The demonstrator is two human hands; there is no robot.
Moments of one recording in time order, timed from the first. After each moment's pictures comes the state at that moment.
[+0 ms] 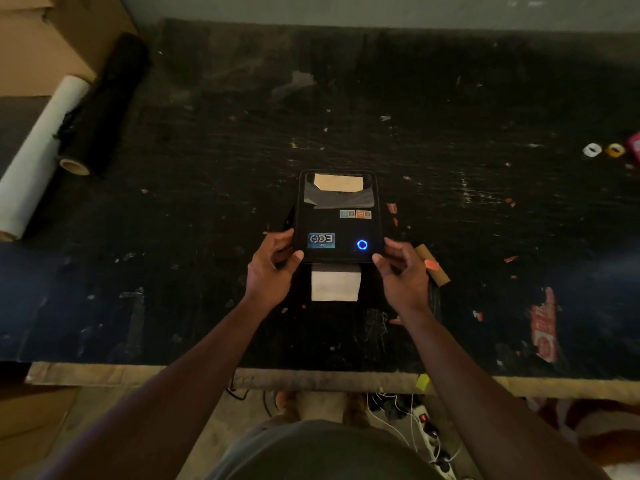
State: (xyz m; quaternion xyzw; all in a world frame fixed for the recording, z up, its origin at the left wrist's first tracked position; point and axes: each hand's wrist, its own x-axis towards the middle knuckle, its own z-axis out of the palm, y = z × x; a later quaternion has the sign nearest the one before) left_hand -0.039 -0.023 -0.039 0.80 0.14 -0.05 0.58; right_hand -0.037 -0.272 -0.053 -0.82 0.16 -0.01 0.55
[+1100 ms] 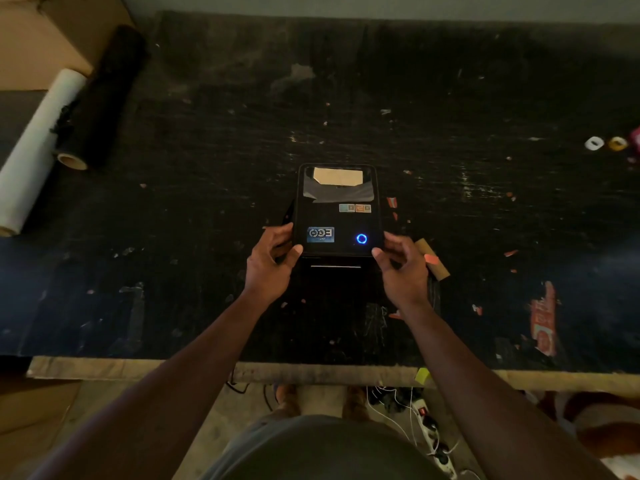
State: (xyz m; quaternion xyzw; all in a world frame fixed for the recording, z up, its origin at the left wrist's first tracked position) left_hand -0.038 -0.023 -0.040 0.81 0.13 -0.05 0.57; right_hand -0.036 -0.274 -0.056 -0.82 0.14 -0.01 0.55
